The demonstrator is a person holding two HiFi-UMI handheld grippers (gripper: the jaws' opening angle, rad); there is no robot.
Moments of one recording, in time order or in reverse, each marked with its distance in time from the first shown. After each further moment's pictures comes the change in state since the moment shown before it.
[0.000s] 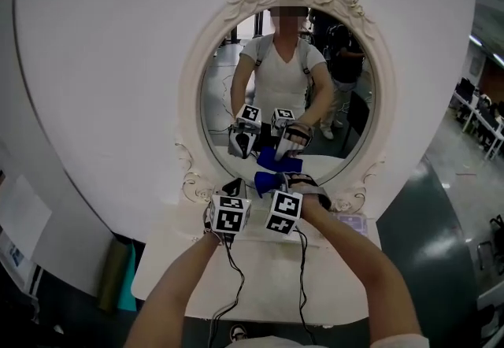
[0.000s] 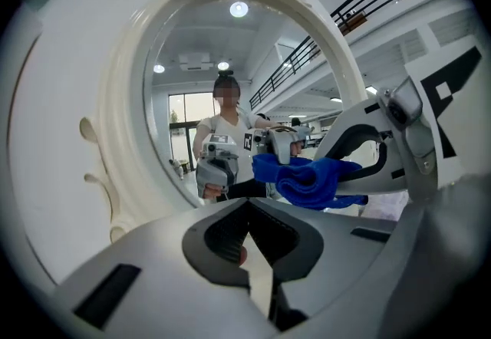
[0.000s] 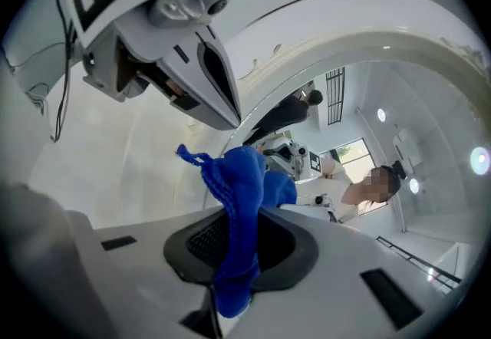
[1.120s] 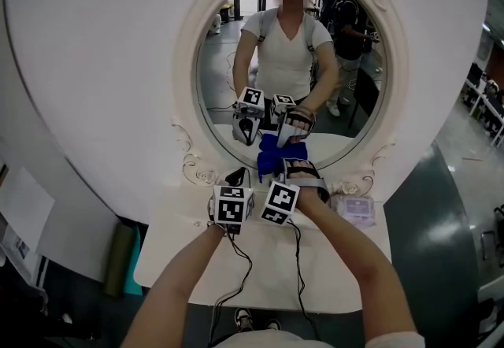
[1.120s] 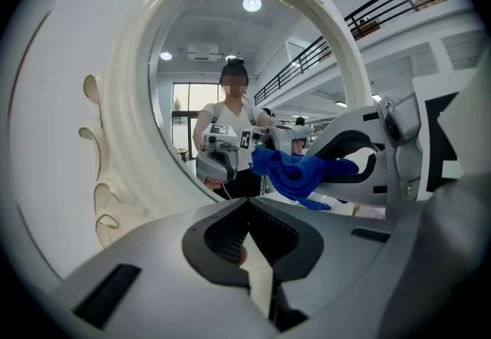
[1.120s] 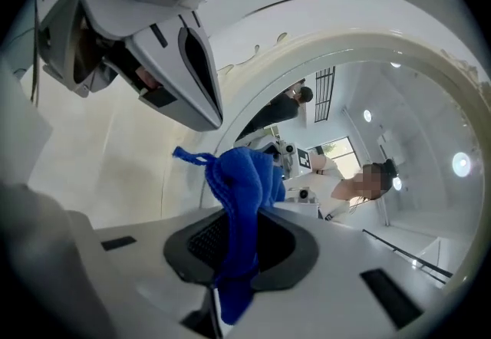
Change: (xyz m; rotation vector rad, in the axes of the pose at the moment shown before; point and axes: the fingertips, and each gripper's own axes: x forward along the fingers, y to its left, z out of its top) left arm 0.005 -0.011 -0.026 -0.104 0.036 -0.016; right arm 0.020 0.008 -0.005 0.004 0.055 -0.122
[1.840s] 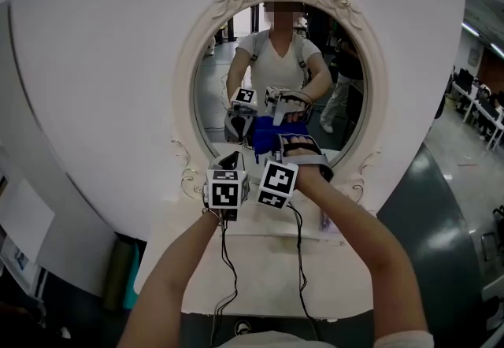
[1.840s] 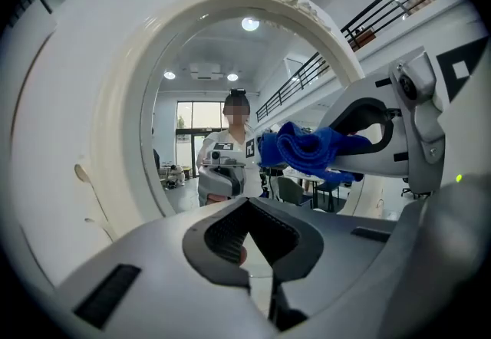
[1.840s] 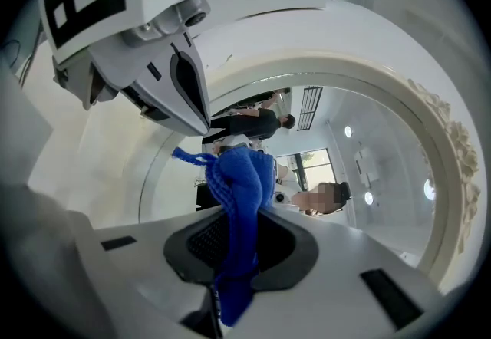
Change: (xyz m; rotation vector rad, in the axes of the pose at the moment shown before) left arm -0.014 0.009 0.103 0.020 -0.128 0.035; right arm -0.055 -0.126 0.017 -0.085 0.009 -0.178
